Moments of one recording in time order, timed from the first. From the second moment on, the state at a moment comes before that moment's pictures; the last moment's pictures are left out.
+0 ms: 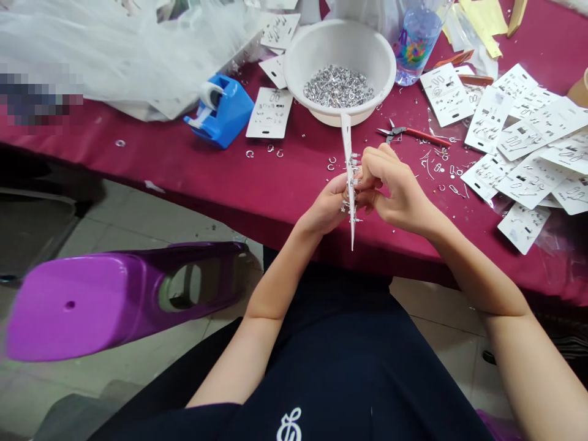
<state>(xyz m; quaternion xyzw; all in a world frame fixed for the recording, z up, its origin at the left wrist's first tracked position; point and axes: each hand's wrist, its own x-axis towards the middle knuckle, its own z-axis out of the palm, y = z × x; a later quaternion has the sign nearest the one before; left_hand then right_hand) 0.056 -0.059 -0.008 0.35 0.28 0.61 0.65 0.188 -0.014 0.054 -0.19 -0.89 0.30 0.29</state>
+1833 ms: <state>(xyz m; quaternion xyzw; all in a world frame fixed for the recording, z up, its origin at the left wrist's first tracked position) -0.024 -0.071 -0.006 0.58 0.44 0.69 -0.02 0.212 -0.018 0.062 -0.15 -0.92 0.31 0.20</state>
